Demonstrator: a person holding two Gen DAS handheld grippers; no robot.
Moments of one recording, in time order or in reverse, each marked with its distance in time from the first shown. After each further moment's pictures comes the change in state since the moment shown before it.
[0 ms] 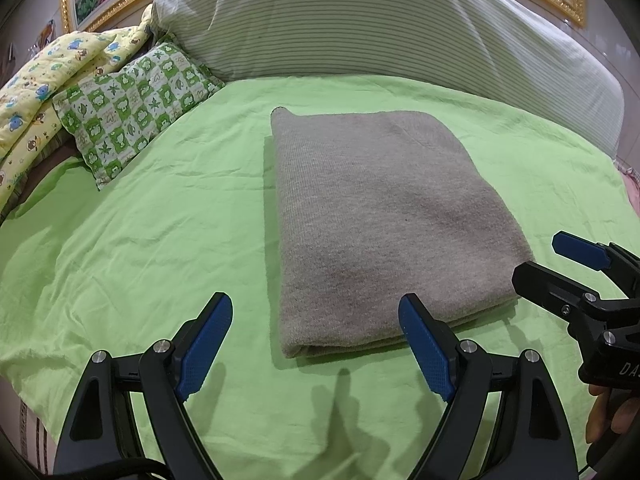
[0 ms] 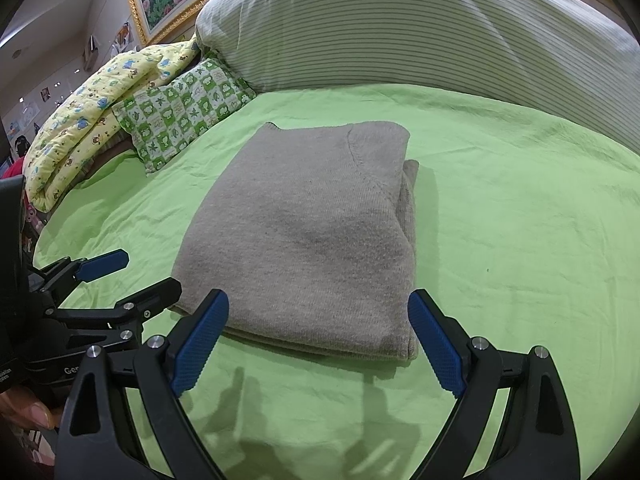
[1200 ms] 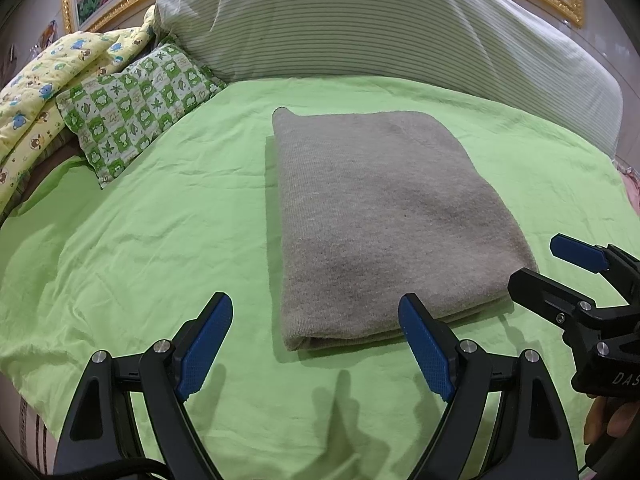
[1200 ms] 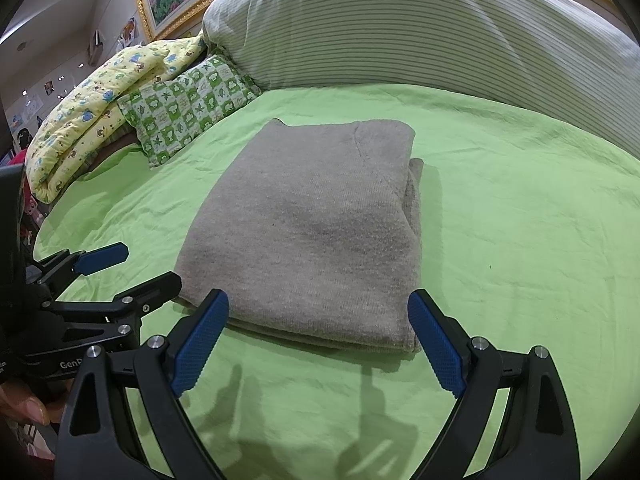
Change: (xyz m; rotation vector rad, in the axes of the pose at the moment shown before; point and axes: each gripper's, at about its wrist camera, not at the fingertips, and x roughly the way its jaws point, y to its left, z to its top) left arm -0.004 0.002 -0.005 -0.001 -0.007 0.001; right arm -0.004 0.008 -0.011 -0.013 -0.004 -0.004
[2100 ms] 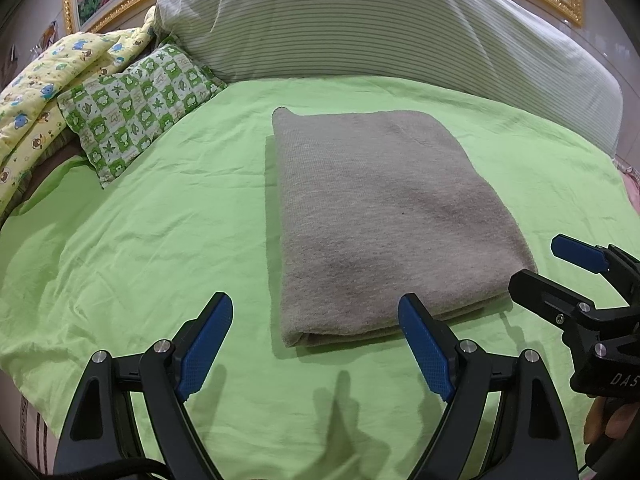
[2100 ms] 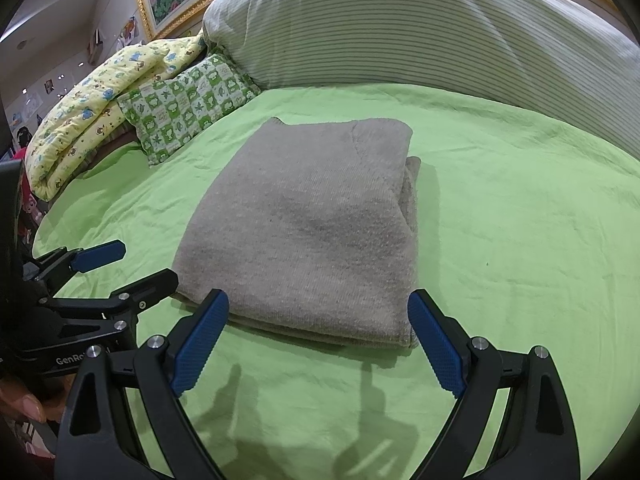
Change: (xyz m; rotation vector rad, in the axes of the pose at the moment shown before) left arm -0.004 -0.003 -0.002 -0.001 -0.003 0.005; right arm 0.000 -0.003 0.000 -0.007 0.000 -0.001
